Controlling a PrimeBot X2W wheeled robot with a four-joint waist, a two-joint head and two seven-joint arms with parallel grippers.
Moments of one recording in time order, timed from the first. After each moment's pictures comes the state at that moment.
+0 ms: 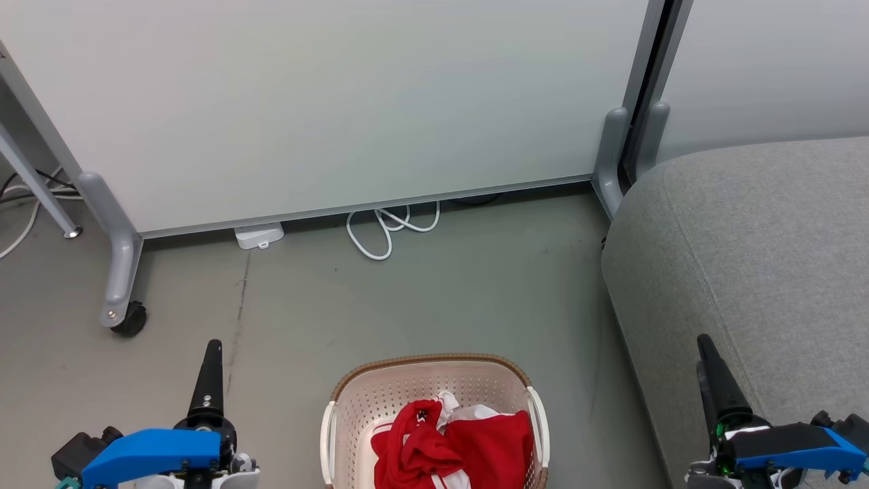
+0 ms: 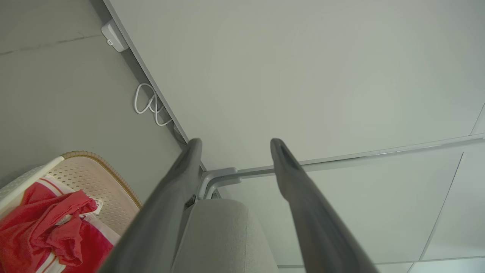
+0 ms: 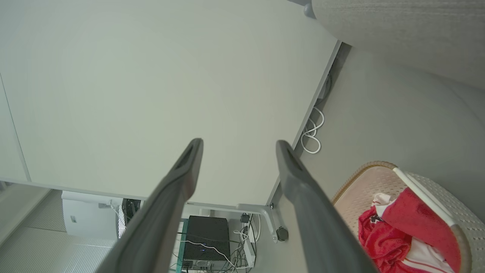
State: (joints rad) left arm -0.05 0.04 0.05 0.27 -1.37 -0.11 0.02; right arm -0.06 -0.04 -0.06 0.29 1.36 0.13 0.02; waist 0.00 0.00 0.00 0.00
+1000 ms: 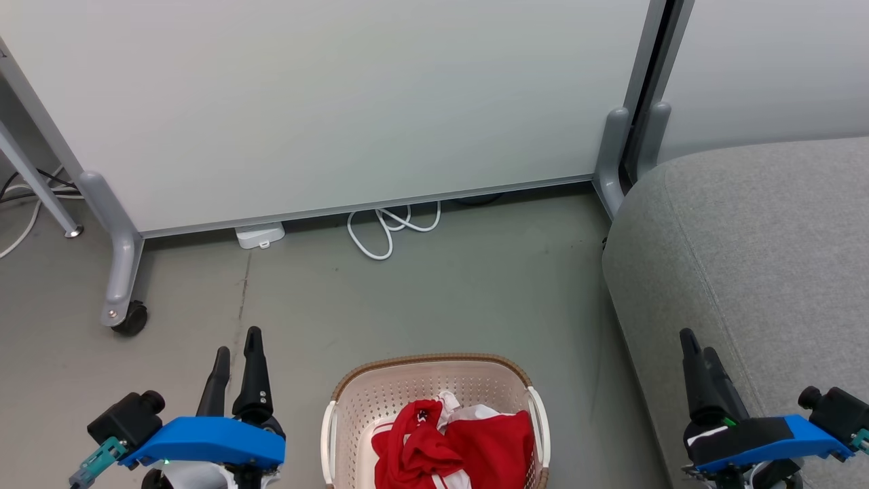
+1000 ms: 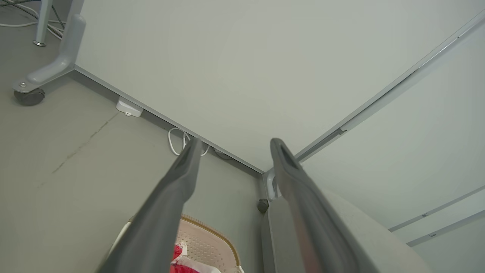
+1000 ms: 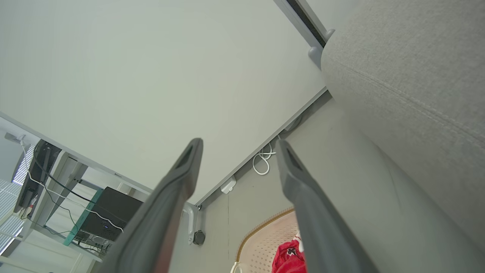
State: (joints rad) left arm -0.06 0.04 -0.05 0.27 -0.80 -0.10 -0.09; right arm -0.07 -0.04 -0.04 0.29 0.86 0.13 -0.08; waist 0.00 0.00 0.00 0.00
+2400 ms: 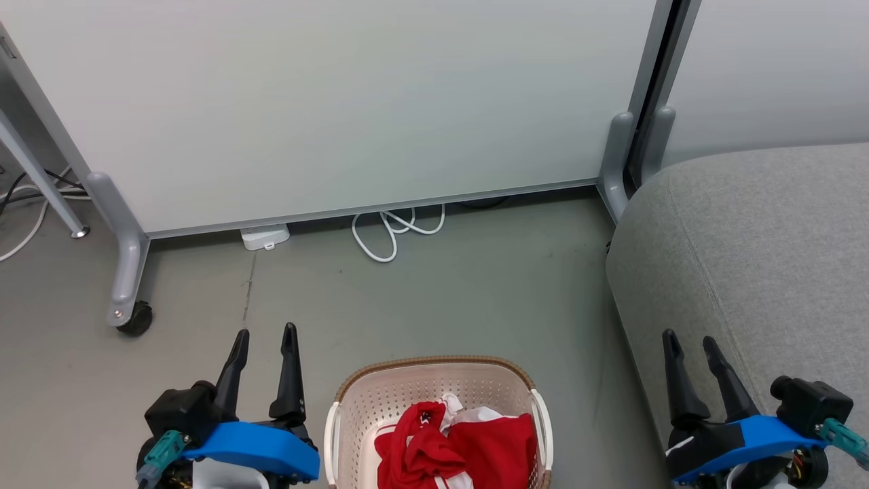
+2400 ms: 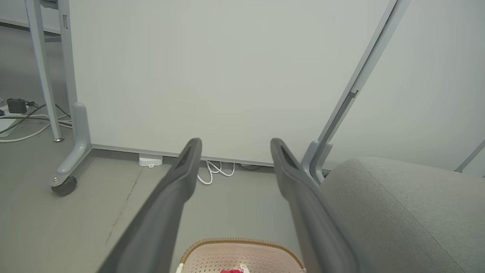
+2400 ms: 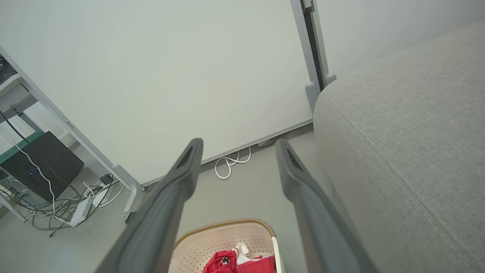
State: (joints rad) left arm -0.07 0.05 -0.11 0.29 -0.39 -0.10 -0.20; right arm -0.08 -0.04 -0.03 0.31 0.44 0.13 -0.17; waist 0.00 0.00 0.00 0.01
